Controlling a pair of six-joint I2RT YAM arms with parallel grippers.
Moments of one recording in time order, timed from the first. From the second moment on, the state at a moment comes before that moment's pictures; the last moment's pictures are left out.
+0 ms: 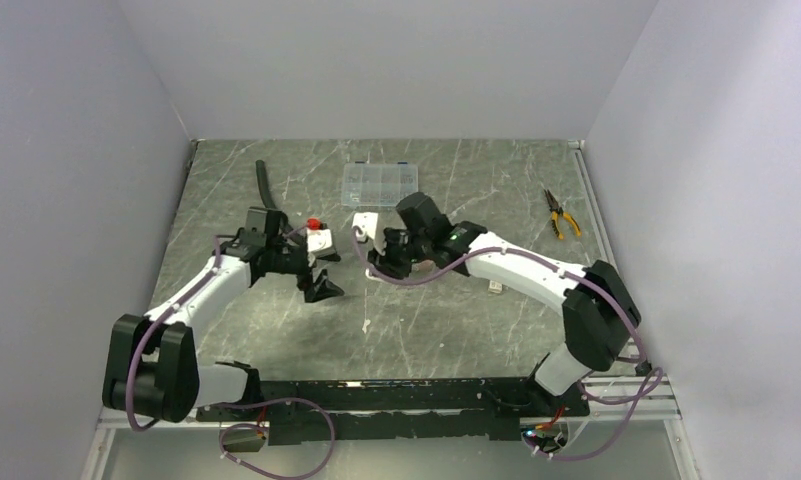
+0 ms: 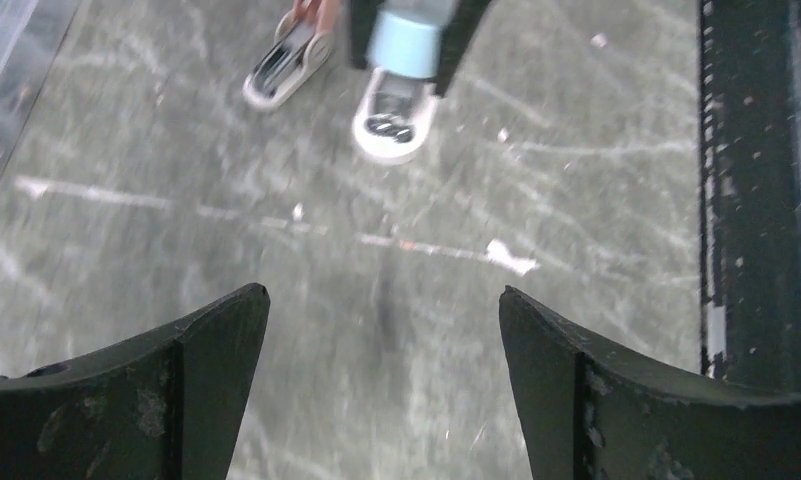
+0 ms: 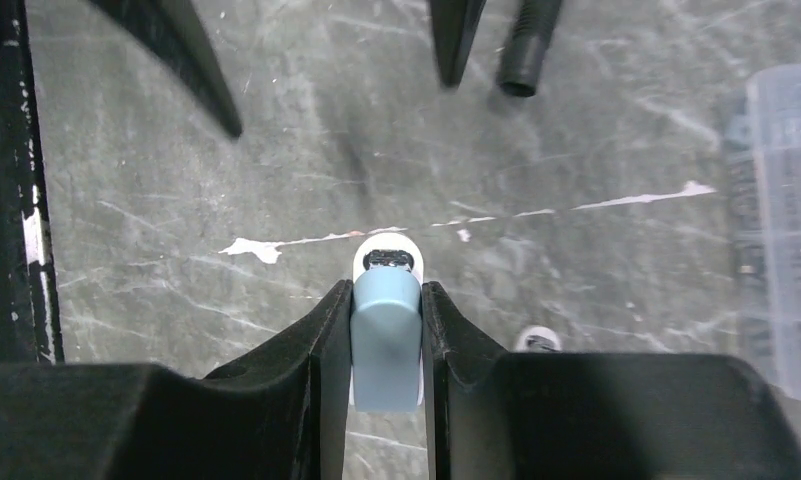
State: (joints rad) left arm -0.17 1.26 0.74 -0.43 0.98 0.86; right arm 0.84 1.60 1.14 -0.30 -0.43 -0.46
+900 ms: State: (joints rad) left arm -0.45 1.47 0.81 -0.09 1.08 0.61; right arm 0.77 1.56 1.17 -0.37 -0.60 -0.51
